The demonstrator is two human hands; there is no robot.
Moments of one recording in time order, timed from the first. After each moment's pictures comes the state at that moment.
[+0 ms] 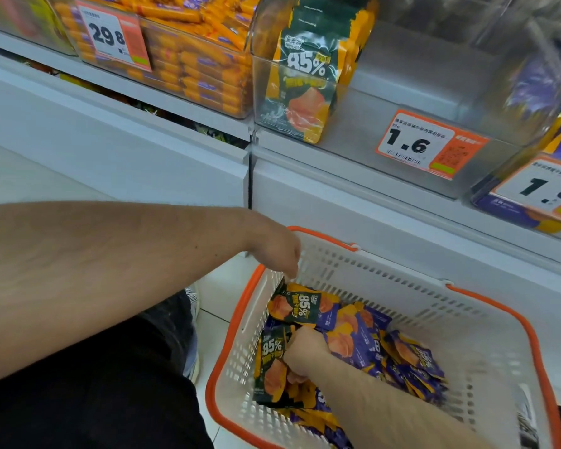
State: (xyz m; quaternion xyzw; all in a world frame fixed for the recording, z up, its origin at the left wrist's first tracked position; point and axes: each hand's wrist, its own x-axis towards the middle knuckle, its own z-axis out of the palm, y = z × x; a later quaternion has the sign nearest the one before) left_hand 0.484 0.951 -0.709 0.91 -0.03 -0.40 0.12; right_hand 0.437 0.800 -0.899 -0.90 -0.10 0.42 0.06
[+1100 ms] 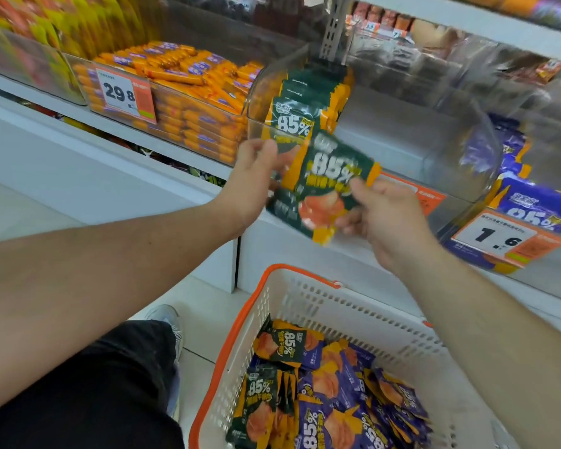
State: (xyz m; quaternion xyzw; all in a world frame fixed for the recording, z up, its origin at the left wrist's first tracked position) left_hand 0.500 0.983 -0.644 0.69 0.13 0.16 0.69; right_hand 0.543 0.807 -0.628 -0.73 -0.08 0.13 0.67
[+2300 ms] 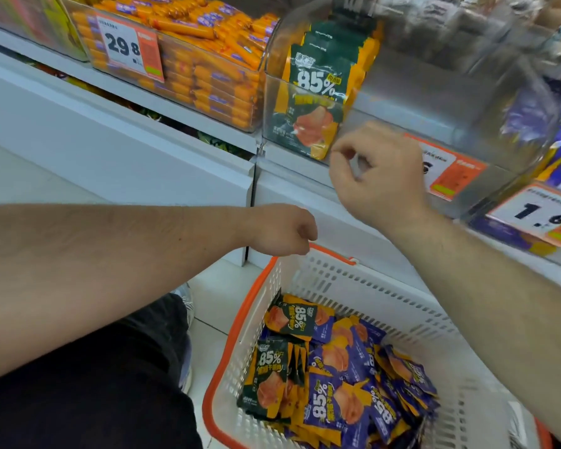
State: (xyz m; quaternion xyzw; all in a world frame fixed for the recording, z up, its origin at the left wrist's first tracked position) left_hand 0.485 0.972 -0.693 0.93 -0.02 -0.21 0.29; right_hand 0.560 0.835 -0.654 -0.75 -0.48 -0.32 0.34
